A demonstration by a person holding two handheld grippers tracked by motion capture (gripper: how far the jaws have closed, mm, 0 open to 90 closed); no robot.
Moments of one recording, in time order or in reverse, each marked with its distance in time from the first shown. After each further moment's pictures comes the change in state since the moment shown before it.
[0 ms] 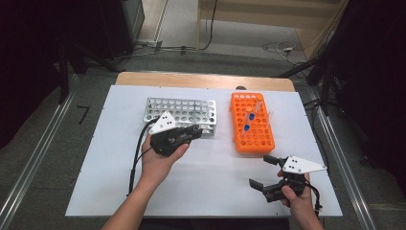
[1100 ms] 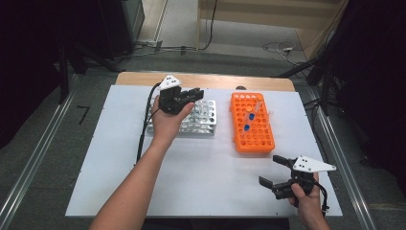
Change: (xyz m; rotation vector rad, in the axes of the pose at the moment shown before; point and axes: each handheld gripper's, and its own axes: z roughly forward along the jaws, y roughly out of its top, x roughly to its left) left arm 0.070 0.051 0.058 -0.058 0.110 -0.081; right arm -0.023 -0.016 -0.011 -0.012 -0.028 0.048
